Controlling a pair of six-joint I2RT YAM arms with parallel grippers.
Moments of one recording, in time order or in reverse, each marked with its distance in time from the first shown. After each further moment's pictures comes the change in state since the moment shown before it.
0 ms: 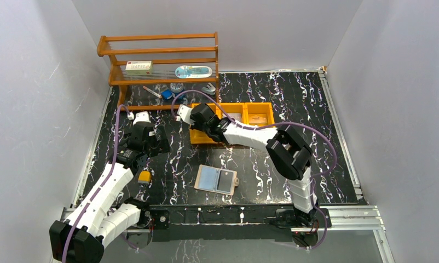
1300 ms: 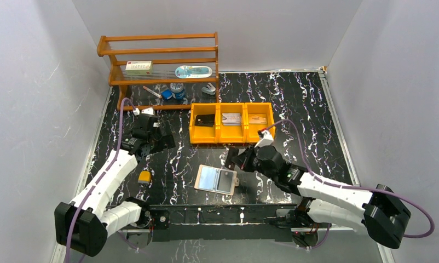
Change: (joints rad) left arm -0.015 0.160 0.100 -0.030 0.156 -0.084; right arm 0.006 -1.037 -1.079 0.232 -0.169 1.509
